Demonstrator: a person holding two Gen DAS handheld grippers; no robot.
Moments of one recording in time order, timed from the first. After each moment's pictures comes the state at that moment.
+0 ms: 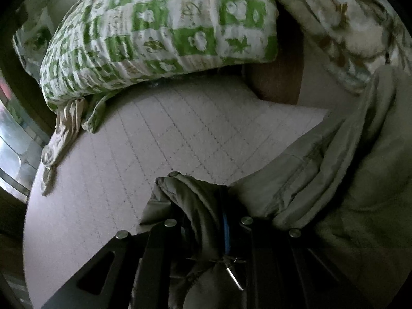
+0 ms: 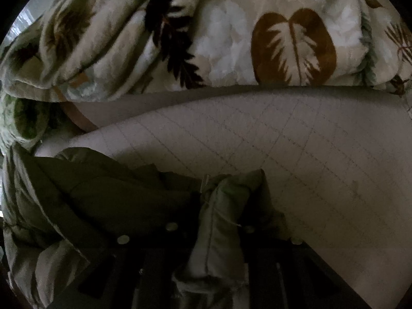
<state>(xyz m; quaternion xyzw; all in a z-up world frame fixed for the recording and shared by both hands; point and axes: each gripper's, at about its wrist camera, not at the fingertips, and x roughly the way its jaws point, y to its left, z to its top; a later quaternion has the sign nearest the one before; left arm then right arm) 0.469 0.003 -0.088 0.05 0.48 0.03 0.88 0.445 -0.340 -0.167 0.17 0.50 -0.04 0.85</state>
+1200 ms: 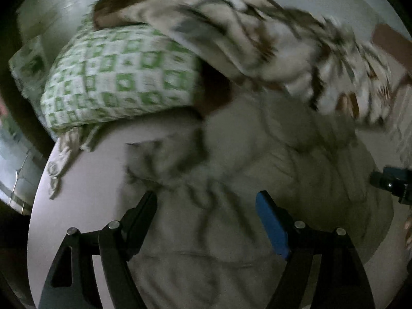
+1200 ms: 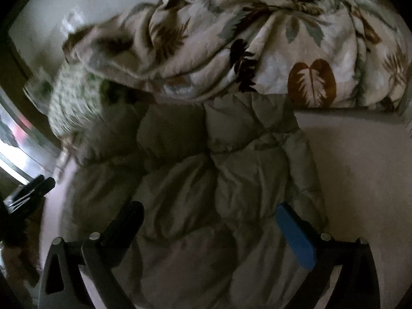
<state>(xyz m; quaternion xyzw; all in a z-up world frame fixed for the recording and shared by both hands) 0.387 -0.069 0.001 0.07 0.45 -0.05 0.89 0.345 -0.265 -0.099 0.10 0.46 0.03 0.88</state>
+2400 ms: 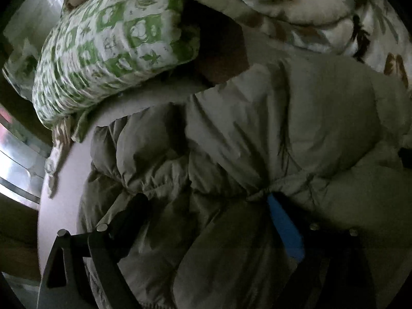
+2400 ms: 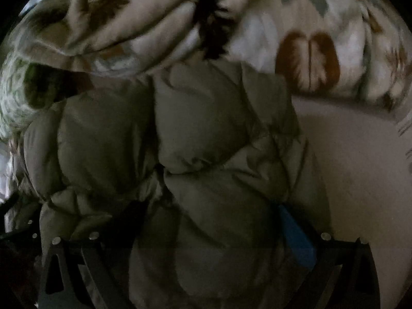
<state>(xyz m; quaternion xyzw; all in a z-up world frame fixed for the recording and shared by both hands) 0.460 -0.092 -0.081 0.11 0.51 0.03 0.85 0.437 -0.288 -0.141 0.12 0.52 -0.07 0.85</state>
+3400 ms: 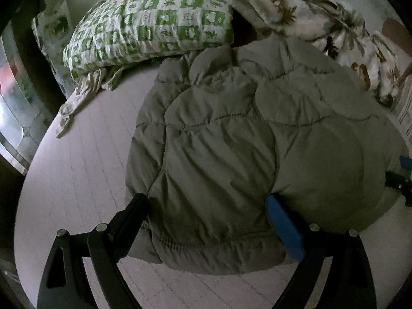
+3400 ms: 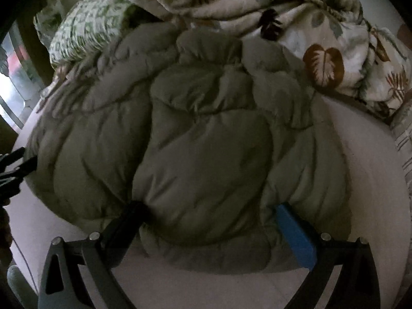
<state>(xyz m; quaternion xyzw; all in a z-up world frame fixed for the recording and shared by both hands) 0.295 -0.002 -0.076 0.04 0.47 -0.01 0.88 0.290 -0.216 -0.137 -0.02 0.49 0.02 0.87</state>
